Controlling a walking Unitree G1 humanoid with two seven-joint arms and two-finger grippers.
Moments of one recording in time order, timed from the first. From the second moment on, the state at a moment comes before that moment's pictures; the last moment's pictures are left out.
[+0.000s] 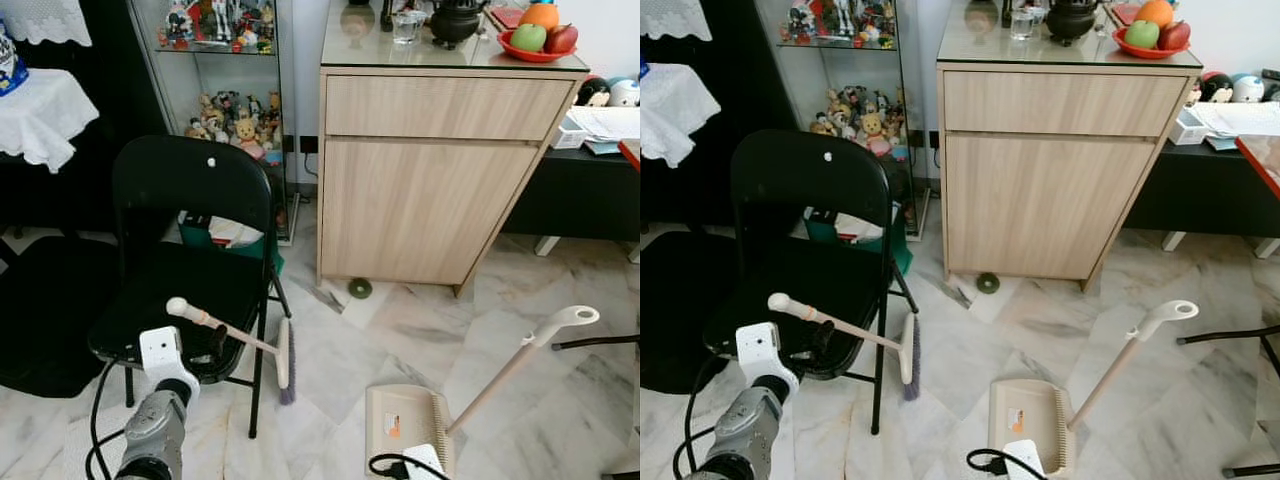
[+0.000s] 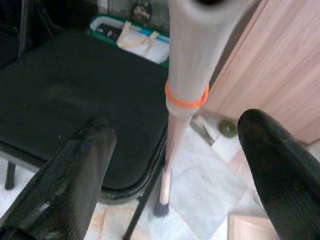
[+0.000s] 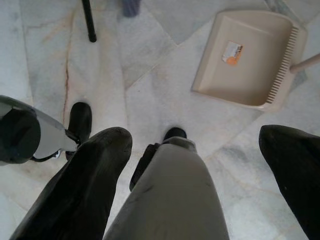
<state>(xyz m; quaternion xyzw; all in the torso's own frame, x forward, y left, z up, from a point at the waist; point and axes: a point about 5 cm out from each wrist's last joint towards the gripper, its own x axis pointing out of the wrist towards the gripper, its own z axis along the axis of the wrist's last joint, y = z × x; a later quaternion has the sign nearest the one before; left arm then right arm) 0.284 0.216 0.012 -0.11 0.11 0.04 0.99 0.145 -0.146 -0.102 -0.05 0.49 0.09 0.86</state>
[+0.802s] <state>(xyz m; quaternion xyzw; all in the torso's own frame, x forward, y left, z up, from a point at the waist) 0.309 0.200 0.034 -0.13 0.07 0.00 0.99 0.162 -0.166 -0.094 -0.05 0.47 0.07 0.88</state>
